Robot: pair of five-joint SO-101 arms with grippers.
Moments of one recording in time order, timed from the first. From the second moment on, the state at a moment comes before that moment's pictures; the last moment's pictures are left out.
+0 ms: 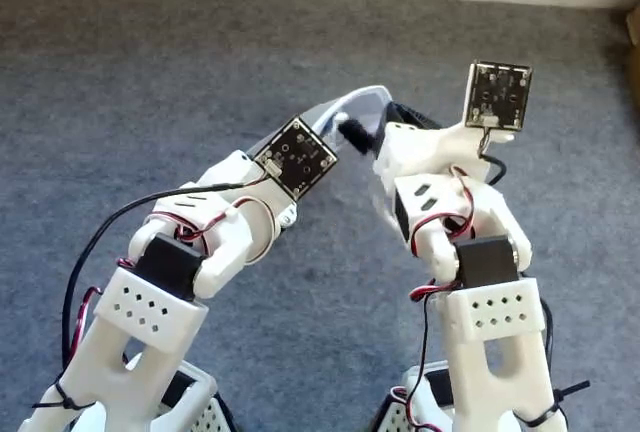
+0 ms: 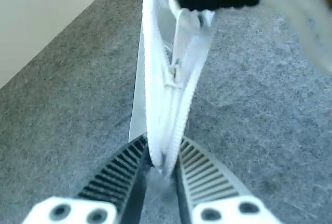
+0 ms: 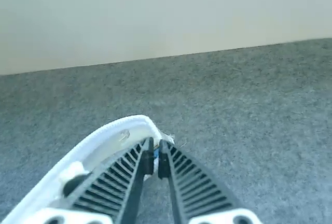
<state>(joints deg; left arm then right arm) 17.5 -47.5 42.5 56.6 -17.5 -12.7 -49.9 38.8 40.6 -12.3</state>
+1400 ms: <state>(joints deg) 17.5 -47.6 43.6 56.2 -17.5 -25.3 -58.4 46.3 43.5 5.8</state>
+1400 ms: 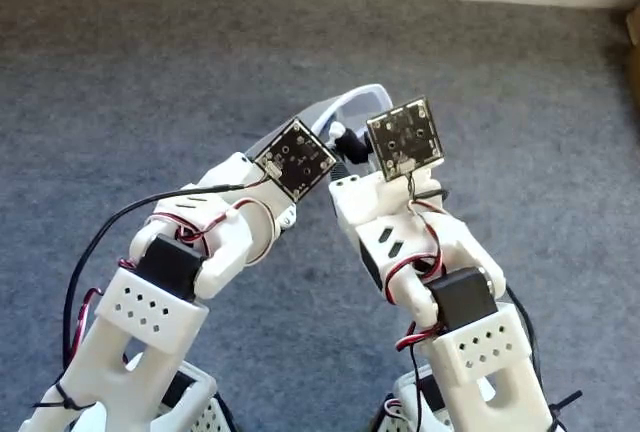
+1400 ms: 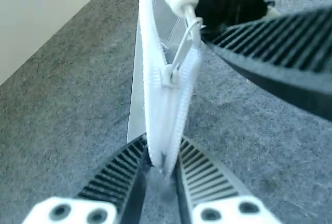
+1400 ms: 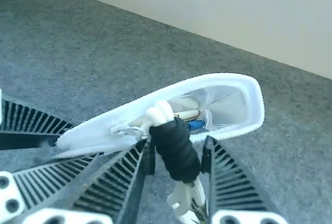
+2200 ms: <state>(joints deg) 17.6 -46.9 43.1 56.0 -17.5 -14.4 -58.5 47.8 39.4 8.0</state>
